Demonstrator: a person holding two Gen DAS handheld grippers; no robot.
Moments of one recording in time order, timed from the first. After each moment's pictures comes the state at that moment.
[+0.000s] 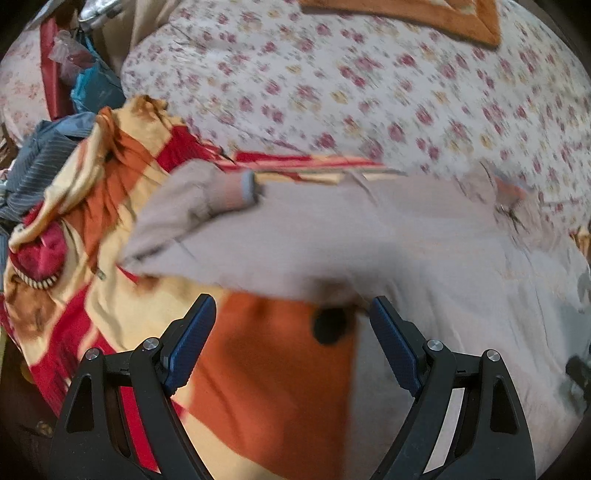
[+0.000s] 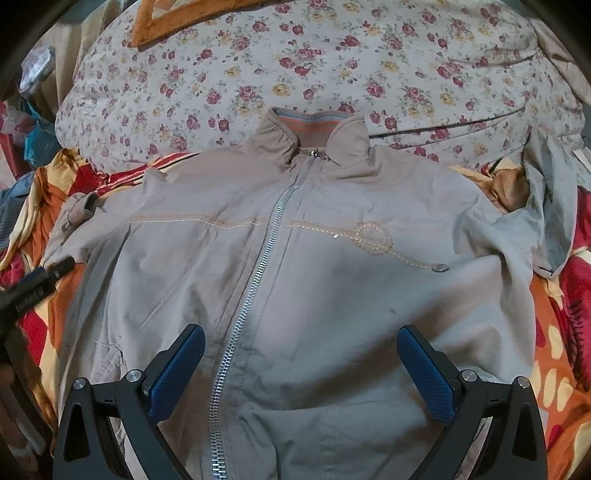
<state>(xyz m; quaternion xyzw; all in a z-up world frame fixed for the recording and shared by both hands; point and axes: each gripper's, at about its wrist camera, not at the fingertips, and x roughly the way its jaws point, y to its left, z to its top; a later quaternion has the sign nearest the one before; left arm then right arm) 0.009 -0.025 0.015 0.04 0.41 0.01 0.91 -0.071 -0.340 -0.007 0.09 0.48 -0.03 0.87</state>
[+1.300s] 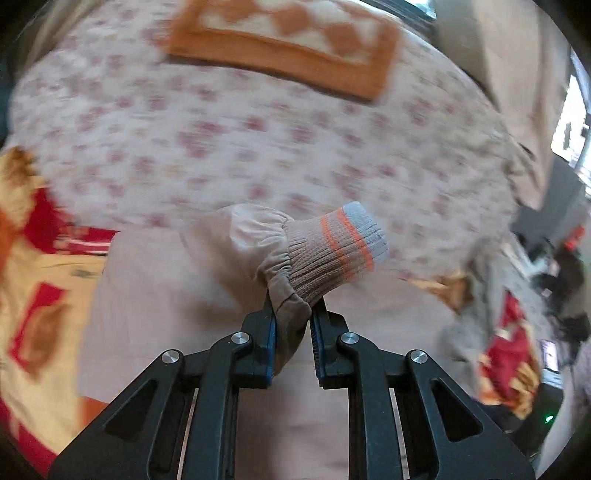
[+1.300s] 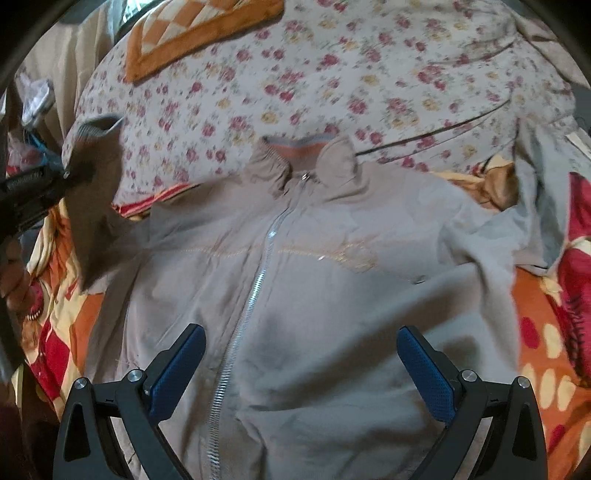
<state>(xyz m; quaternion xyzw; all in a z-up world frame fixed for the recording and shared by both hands) 0.044 -0.147 0.099 -0.05 0.39 -0.25 0.88 -0.087 -0.373 0.011 0.14 0.44 -0.03 0.89</state>
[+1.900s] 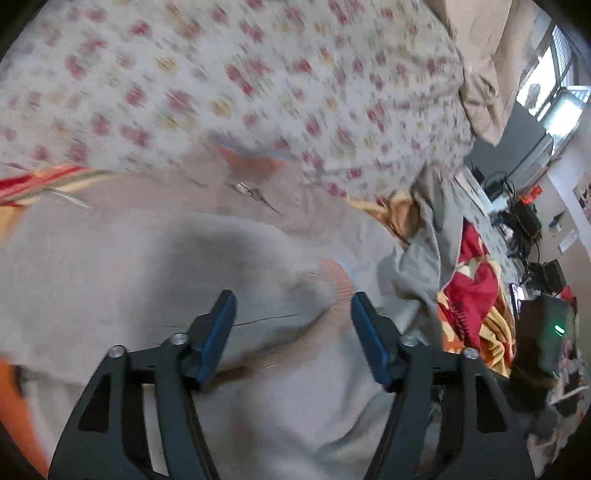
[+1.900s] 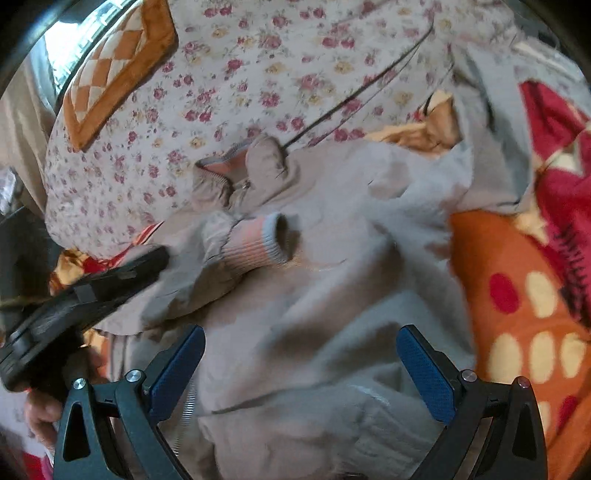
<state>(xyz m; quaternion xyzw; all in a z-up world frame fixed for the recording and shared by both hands) 0.021 -0.209 0.045 -0.04 0.47 -0.33 0.82 -0.086 -0.438 -0.006 0.29 0.46 -0.03 0.84</state>
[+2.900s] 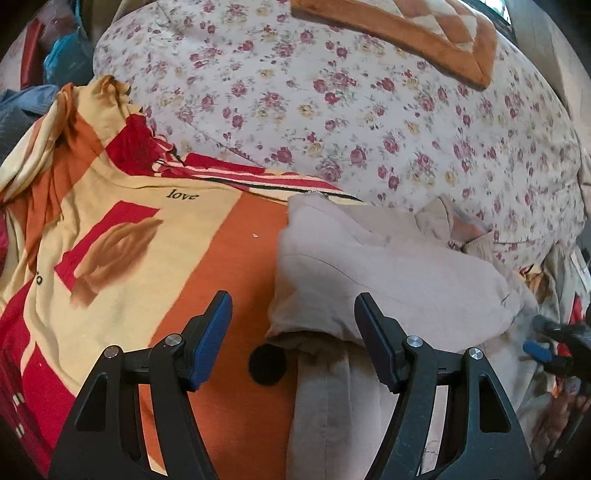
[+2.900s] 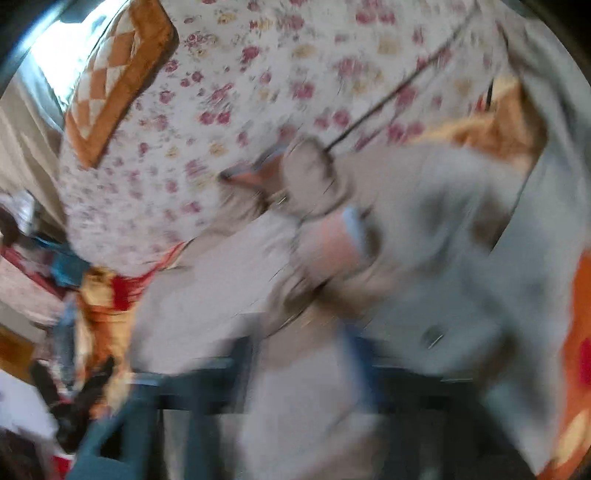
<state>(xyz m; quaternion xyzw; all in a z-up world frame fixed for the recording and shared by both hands) 0.027 -0.042 0.022 -0.06 0.42 -0.08 0.90 -0.019 -0.434 -0.022 0.35 0.44 0.03 0.82</state>
